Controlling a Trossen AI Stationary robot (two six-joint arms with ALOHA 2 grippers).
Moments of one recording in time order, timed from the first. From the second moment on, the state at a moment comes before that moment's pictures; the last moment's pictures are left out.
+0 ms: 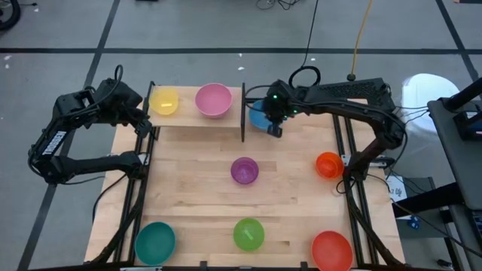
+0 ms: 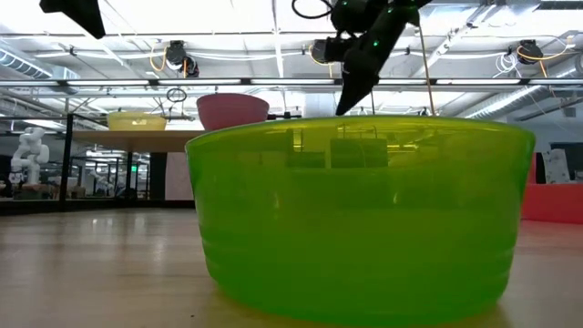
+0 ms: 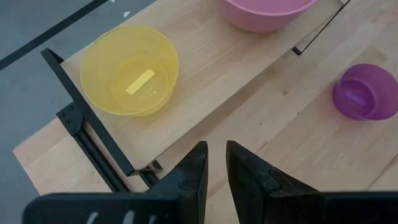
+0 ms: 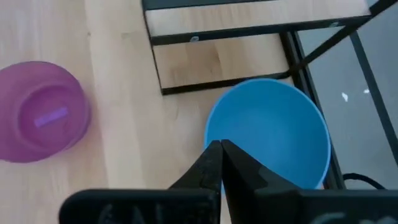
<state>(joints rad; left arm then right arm) 0.64 0.88 1.45 -1.52 -0.10 -0.19 -0.44 1.58 1.40 -0.79 -0.03 -0.25</state>
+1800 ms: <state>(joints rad) 0.64 0.88 1.45 -1.57 -0.10 -0.25 -0.52 1.77 1.22 -0.58 -0.08 -0.44</state>
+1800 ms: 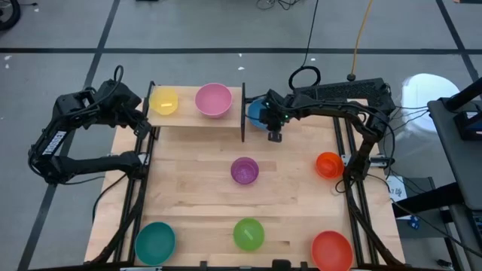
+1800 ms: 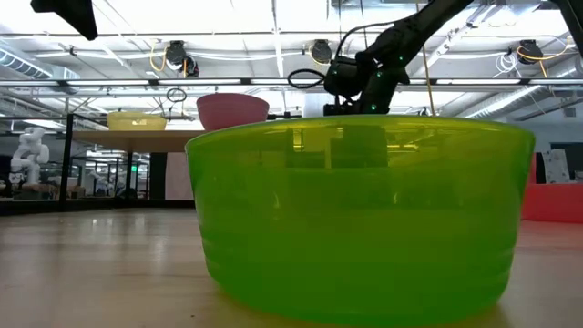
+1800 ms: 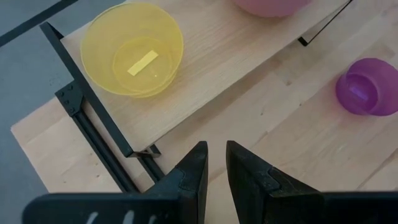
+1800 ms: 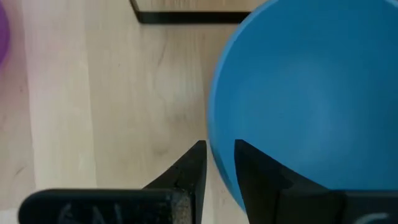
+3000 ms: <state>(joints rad) 0.64 0.88 1.45 -1.57 -0.10 -0.25 -0.57 1.45 1.14 -0.44 0.06 -0.43</state>
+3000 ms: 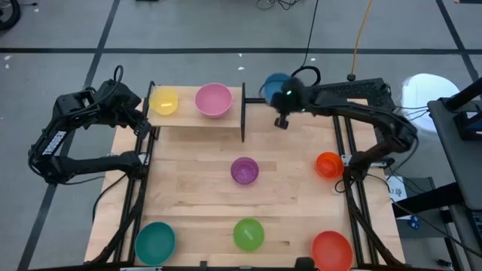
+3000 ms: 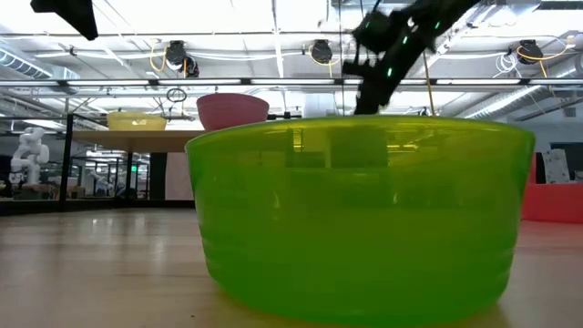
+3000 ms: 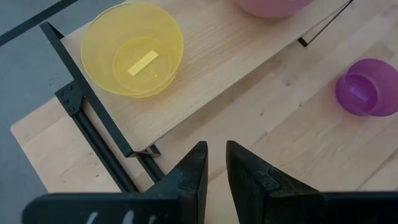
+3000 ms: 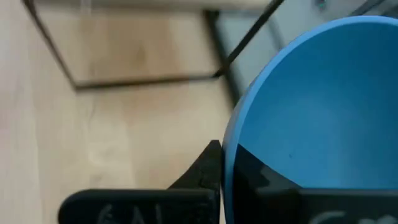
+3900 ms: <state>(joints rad) 0.64 0.88 1.45 -1.57 -0.10 -0.23 -0.36 1.87 2.11 -0.62 0.07 -0.53</state>
